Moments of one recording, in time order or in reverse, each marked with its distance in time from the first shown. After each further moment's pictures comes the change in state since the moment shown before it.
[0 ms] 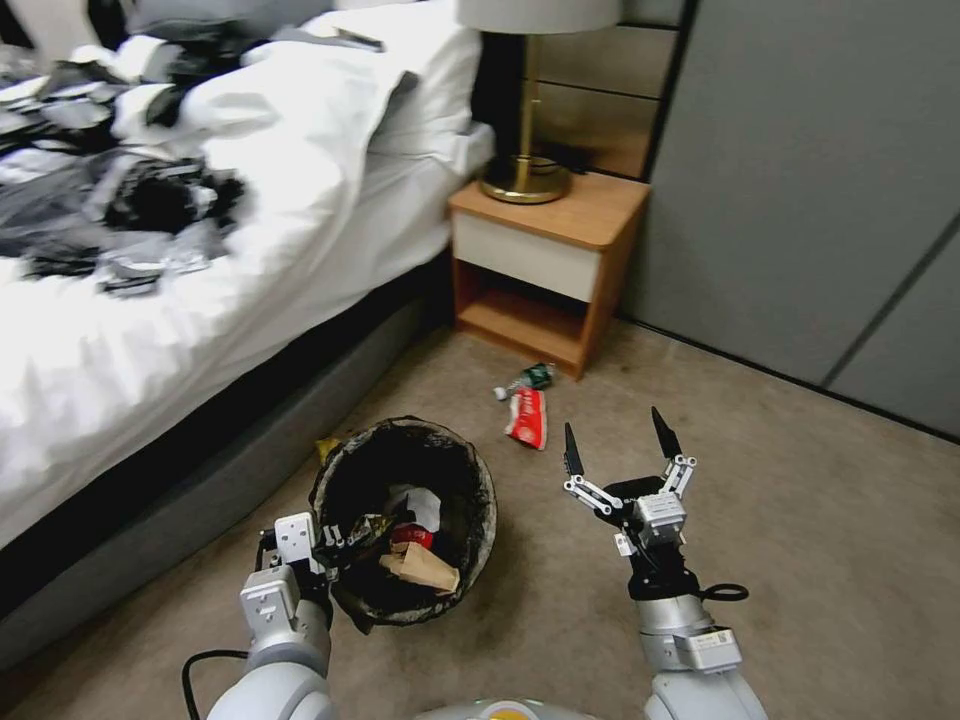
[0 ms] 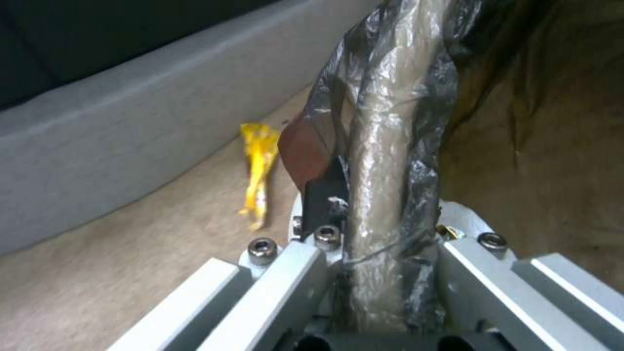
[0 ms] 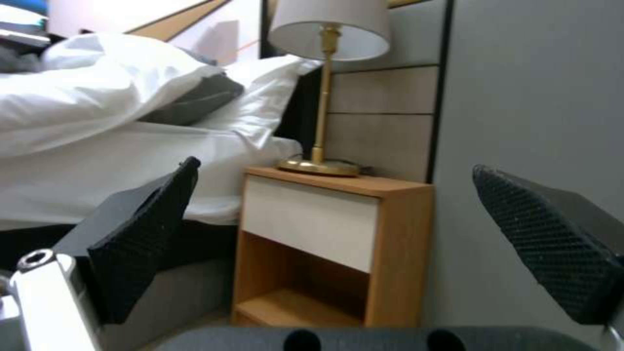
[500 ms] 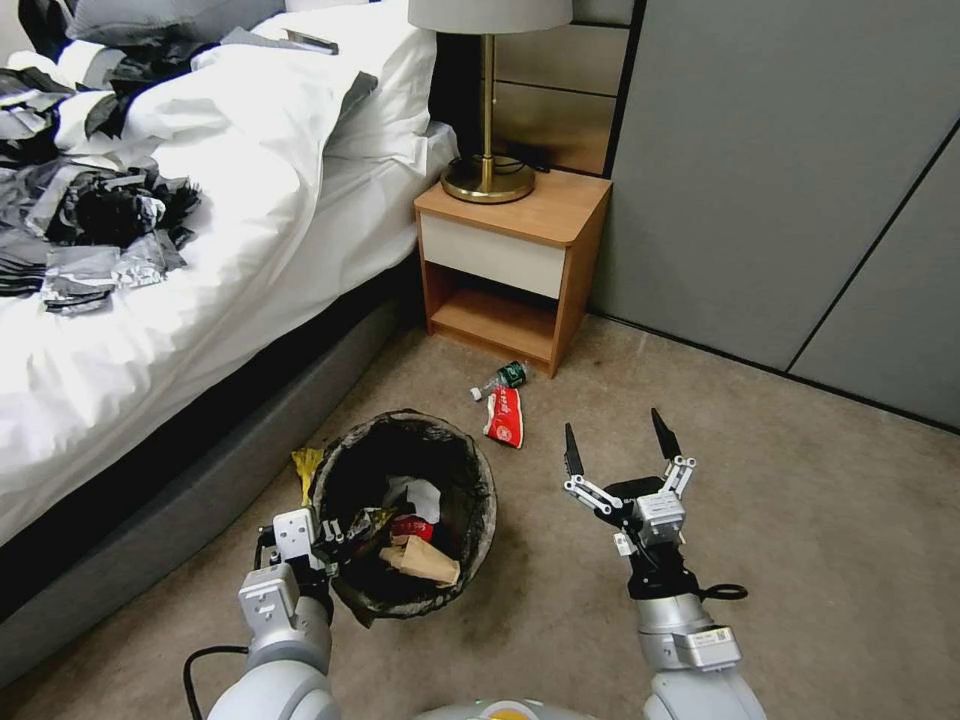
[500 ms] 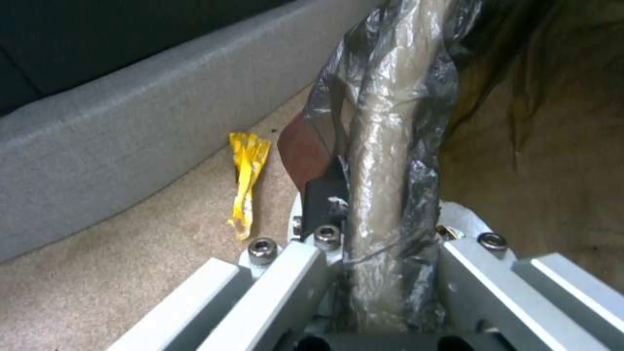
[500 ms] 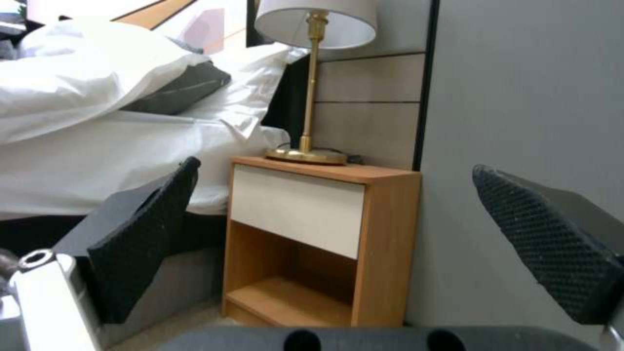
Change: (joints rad) left arm 0.000 0.001 0.003 -0.006 -0.001 -0.012 -0.003; right arm -0.003 -0.001 0.002 -0.004 0.012 -0.019 0.002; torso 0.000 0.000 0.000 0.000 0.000
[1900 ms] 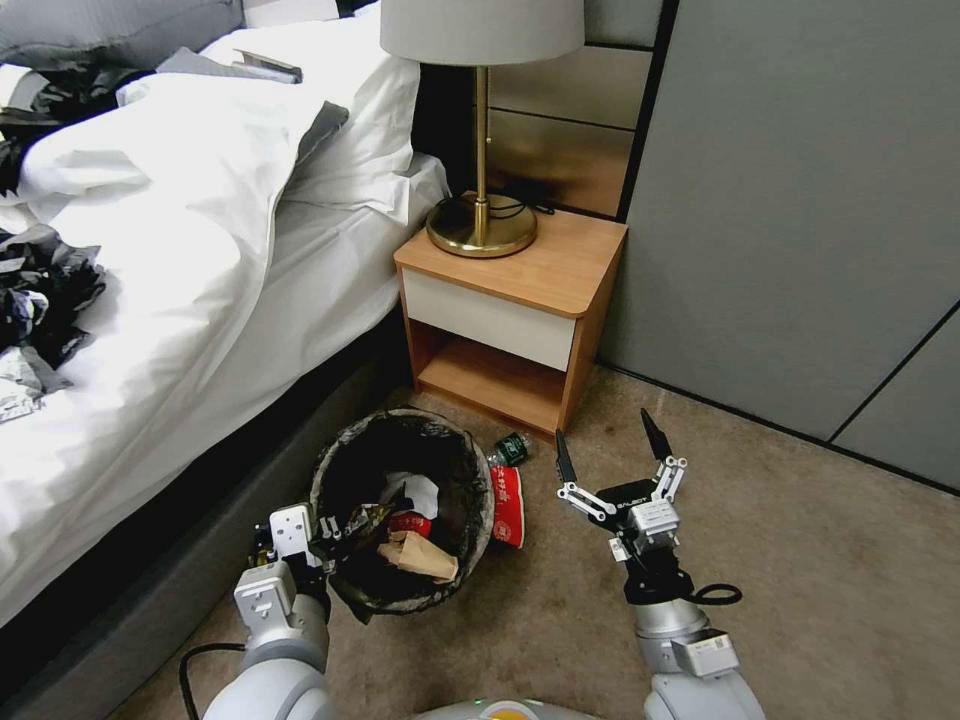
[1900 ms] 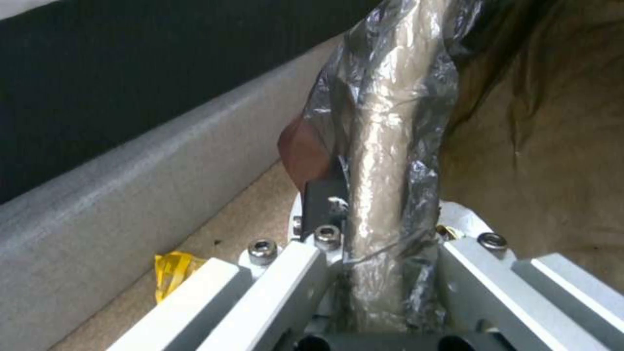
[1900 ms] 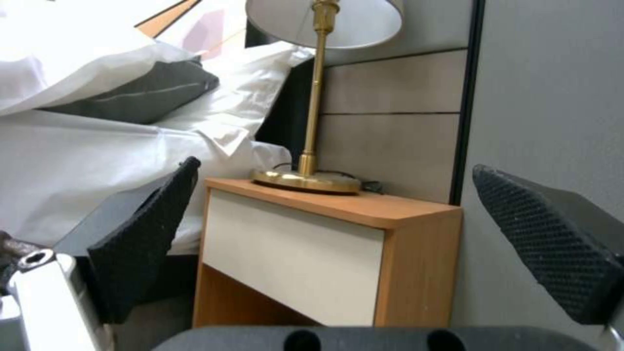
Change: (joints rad) left arm 0.002 -0.001 -0.005 -0.009 0.004 0.004 0.000; right arm 0.014 0.001 0.004 -0.041 -0.005 0.098 -0.067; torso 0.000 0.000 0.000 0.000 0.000
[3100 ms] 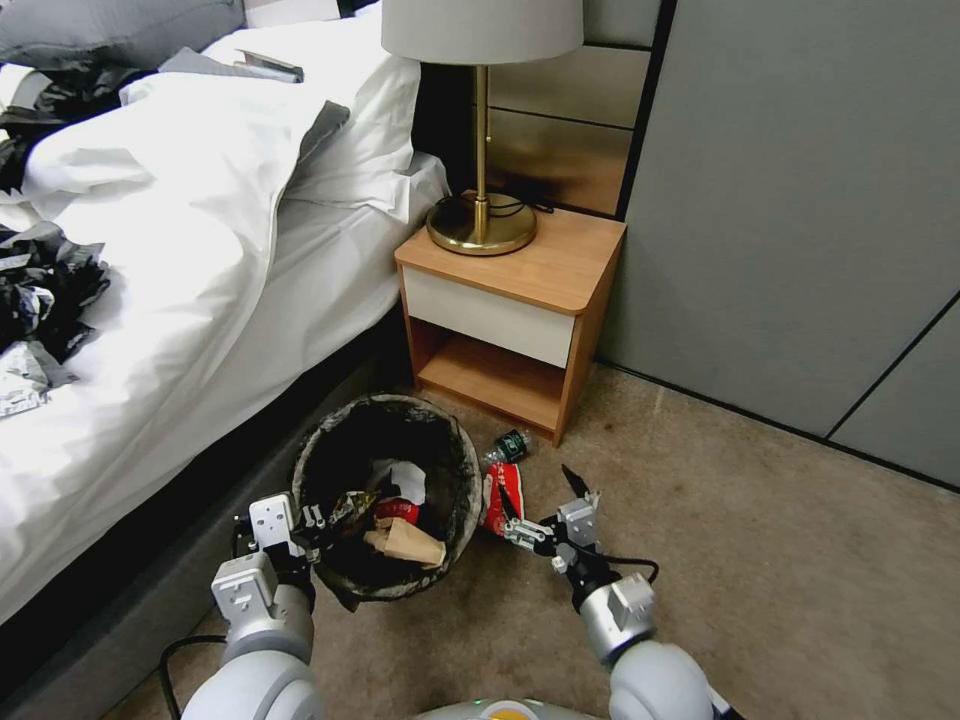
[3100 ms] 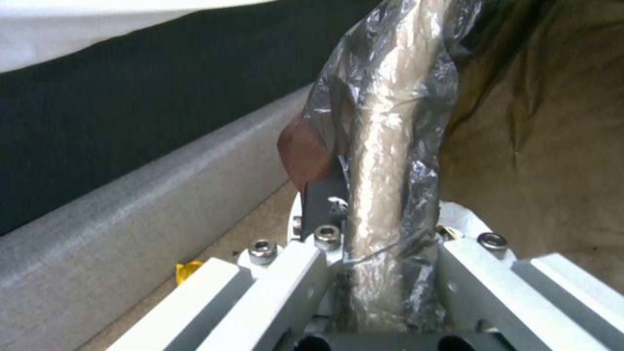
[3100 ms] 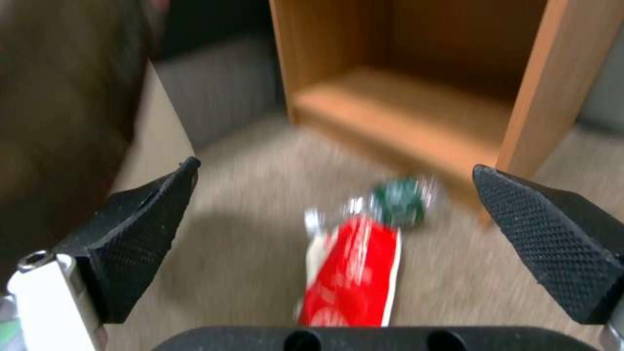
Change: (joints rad) left arm -0.006 -0.013 -0.039 -0.041 -0.020 0.022 -0.020; right arm 0.327 -0.237 -0.383 -0.248 0.511 -0.506 0.114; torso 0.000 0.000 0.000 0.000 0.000
